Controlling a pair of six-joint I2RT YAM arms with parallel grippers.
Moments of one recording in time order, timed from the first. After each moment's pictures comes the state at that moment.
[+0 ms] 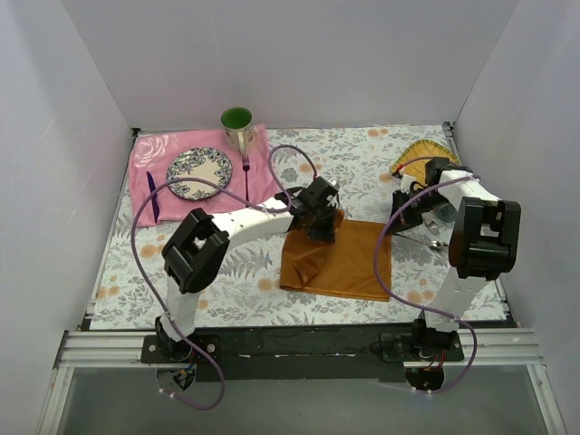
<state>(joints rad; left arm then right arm) -0.87 1.96 1.47 -0.44 0.09 -0.65 -0.08 1.83 1.25 -0.95 -0.68 -0.30</state>
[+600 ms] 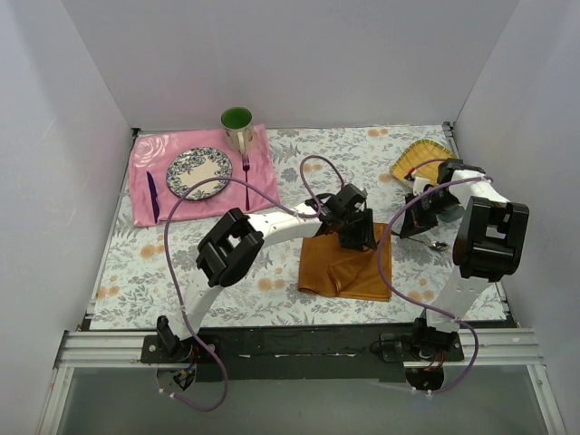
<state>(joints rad) -0.96 2.23 1.73 -0.32 0.25 -0.88 -0.17 1.83 1.27 -1.01 -0.54 -0.36</state>
